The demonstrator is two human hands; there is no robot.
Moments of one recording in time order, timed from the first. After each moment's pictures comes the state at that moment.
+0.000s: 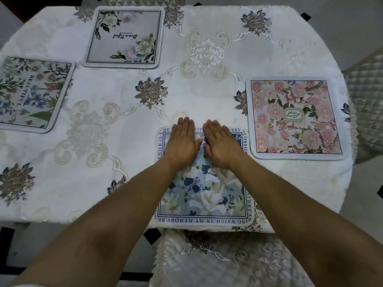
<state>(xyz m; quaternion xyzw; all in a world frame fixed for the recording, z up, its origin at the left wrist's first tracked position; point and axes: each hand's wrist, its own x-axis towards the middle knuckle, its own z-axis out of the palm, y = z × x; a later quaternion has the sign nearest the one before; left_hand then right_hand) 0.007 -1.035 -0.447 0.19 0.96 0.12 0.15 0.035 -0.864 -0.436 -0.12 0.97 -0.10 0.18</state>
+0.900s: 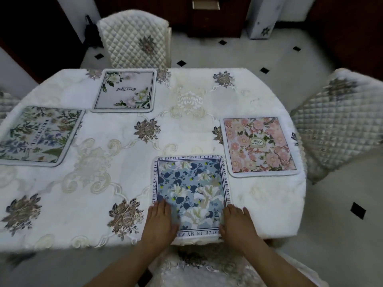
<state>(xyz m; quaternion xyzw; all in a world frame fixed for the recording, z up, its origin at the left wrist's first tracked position) 0.181 -1.106 -0.404 0.17 0.96 0.08 0.19 0.232 -0.850 -0.379 0.04 0.96 -0.05 0.27</state>
